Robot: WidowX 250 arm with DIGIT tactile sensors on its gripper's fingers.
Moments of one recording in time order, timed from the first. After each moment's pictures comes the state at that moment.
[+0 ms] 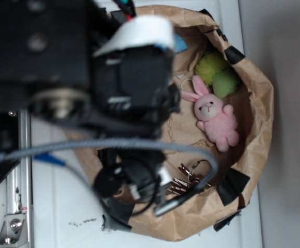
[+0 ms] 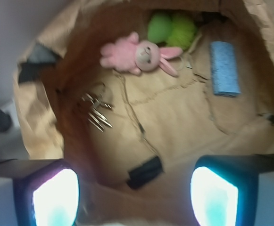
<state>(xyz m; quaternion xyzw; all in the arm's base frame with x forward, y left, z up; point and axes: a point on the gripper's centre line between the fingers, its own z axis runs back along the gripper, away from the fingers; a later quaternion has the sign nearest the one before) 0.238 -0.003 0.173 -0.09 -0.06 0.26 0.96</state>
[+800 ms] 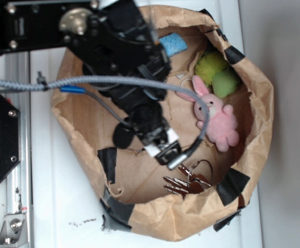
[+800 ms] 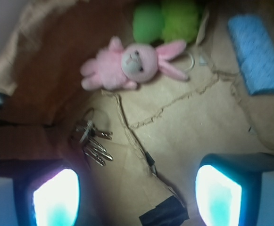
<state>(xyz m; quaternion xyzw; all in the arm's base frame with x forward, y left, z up) 0.240 0.020 0.116 -0.18 -0.11 0.30 0.93</state>
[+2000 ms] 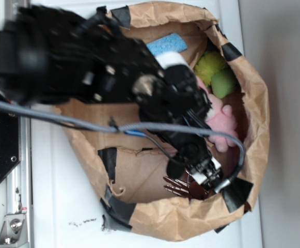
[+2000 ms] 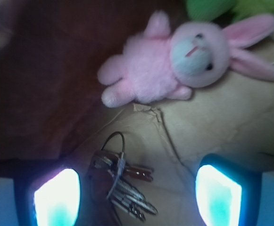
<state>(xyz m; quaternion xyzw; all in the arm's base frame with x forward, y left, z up) 0.296 -0.017 0.070 -0.20 -0.12 0.33 0.92</state>
